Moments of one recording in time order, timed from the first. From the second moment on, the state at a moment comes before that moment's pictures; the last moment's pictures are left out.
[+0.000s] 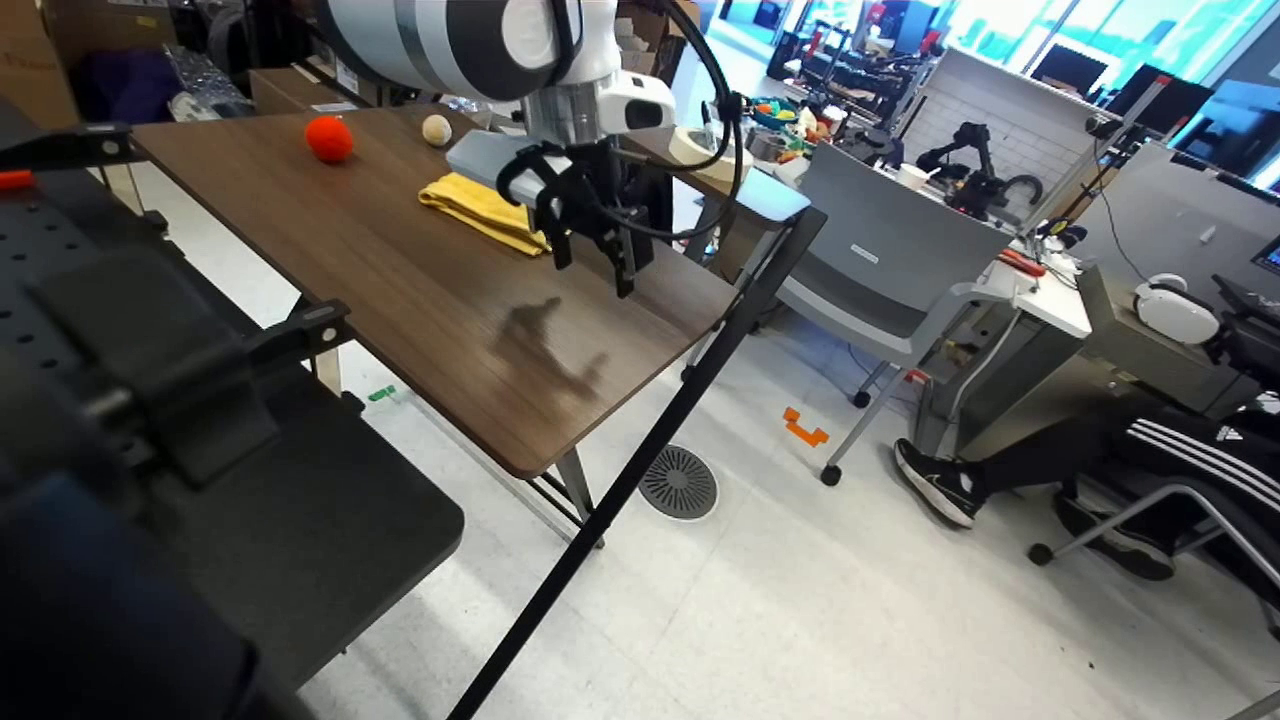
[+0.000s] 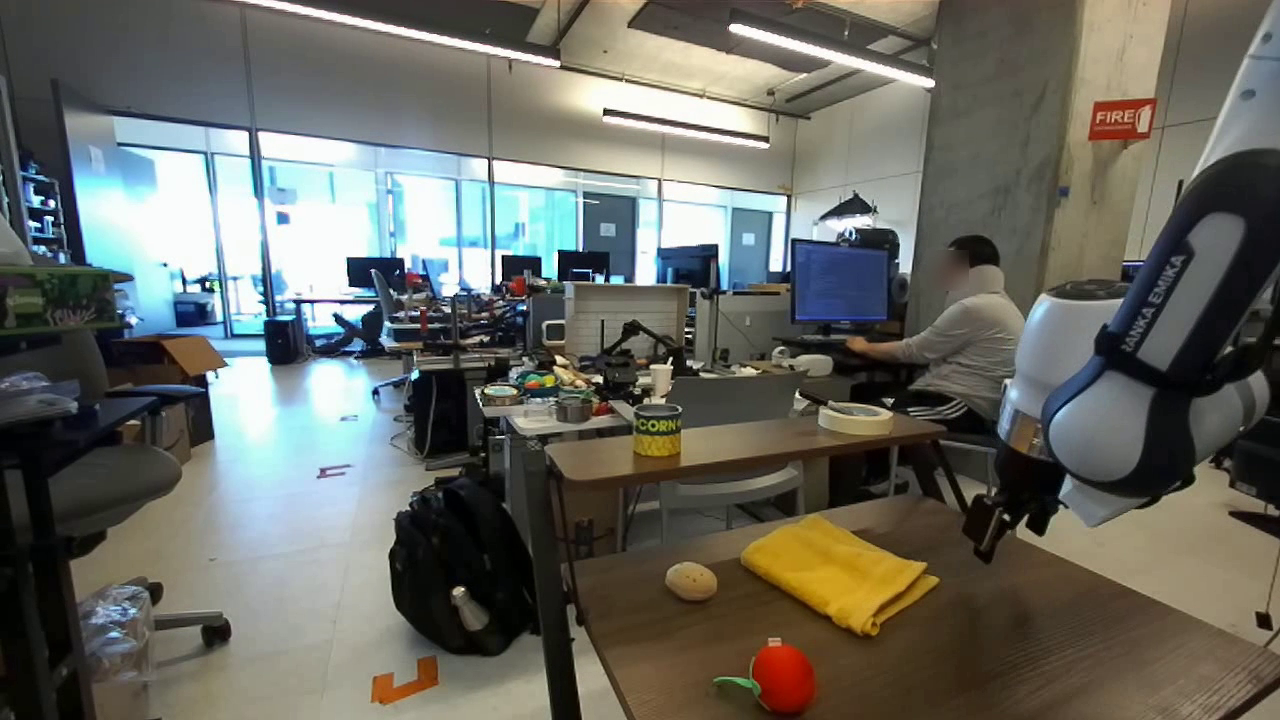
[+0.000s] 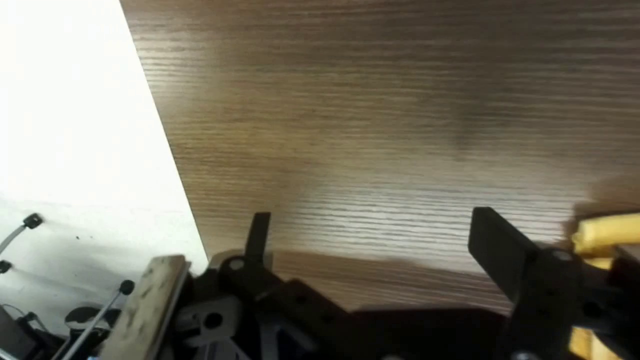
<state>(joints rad) 0.18 0.86 -0.34 -1.96 -0.07 3.08 0.07</state>
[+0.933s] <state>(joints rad) 0.11 0.29 -0.24 -2.57 -0.13 3.48 -0.13</state>
